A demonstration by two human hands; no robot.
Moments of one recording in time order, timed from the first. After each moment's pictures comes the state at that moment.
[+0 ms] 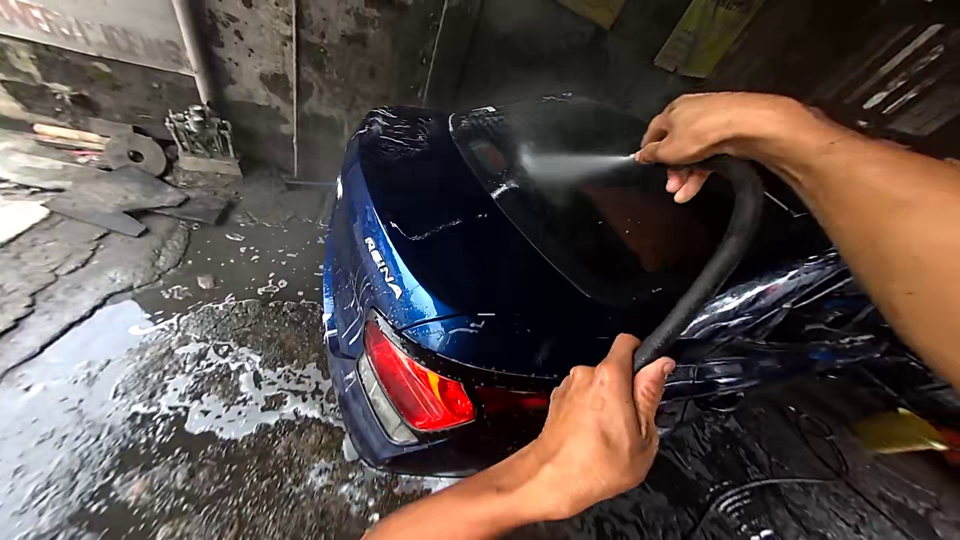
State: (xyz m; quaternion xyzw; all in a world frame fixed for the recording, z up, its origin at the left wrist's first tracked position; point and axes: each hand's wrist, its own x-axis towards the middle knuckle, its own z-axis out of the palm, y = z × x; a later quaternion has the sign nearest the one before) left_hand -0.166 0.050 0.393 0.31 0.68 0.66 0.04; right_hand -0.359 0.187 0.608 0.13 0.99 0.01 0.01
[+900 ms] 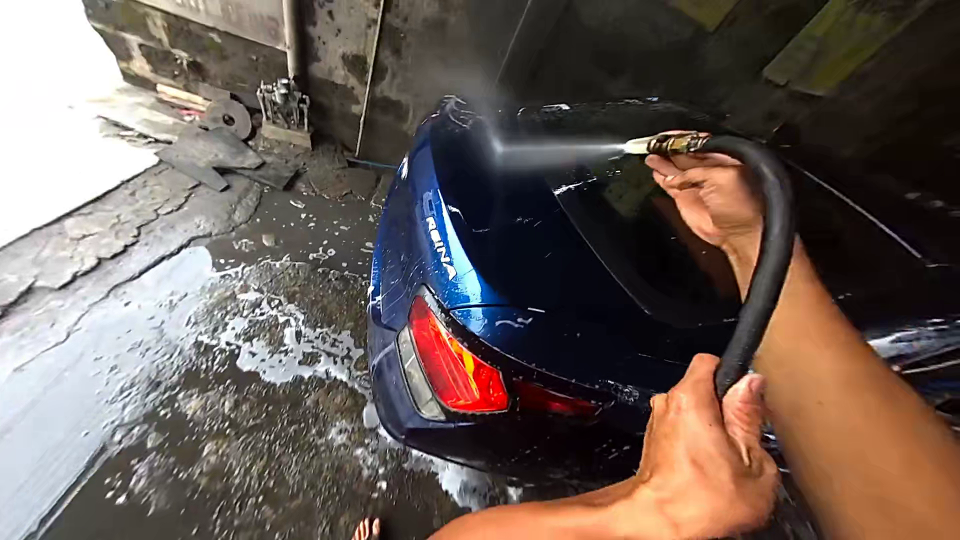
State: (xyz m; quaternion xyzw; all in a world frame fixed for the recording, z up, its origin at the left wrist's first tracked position) left_hand -0.144 0.085 0.391 0.18 0.55 0.81 -0.02; right_hand -0.382 0.187 0.495 -0.25 0.80 -0.52 -0.13
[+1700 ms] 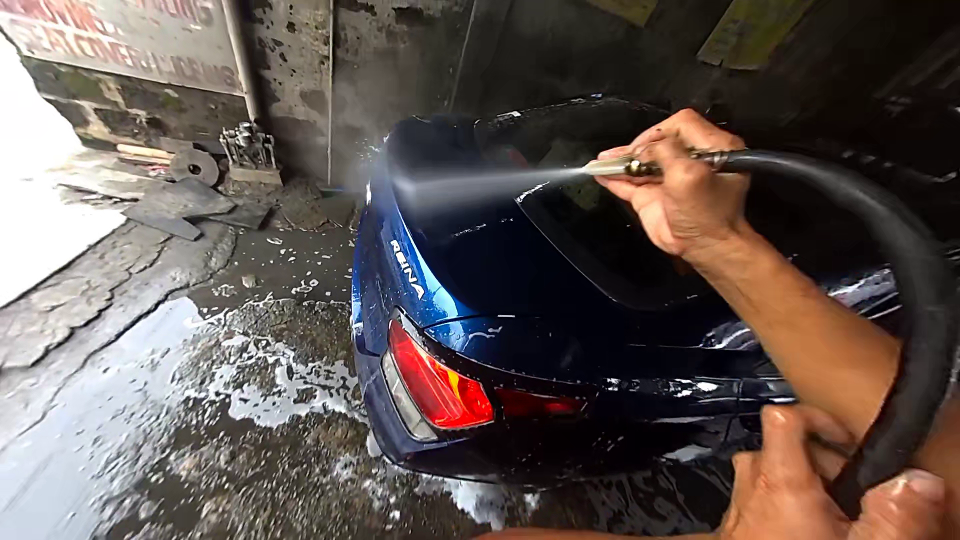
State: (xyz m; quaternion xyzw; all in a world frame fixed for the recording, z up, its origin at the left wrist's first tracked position) left_hand -0.104 0.170 0.392 0.27 0.43 0.86 -0.03; right_hand -0.310 0.156 0.513 -0.27 0.75 -0.56 -0.25
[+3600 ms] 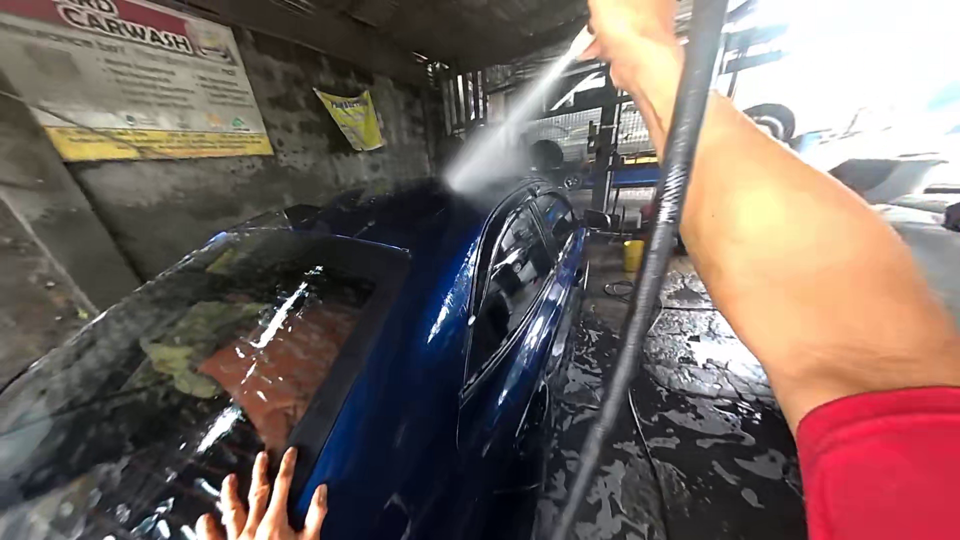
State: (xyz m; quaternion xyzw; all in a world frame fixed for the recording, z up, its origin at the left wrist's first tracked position) left_hand -0.424 0.407 0.290 0.28 0.89 0.18 -0.29; right_hand -0.218 0.862 0.776 0.22 0.68 -0.23 -0.66
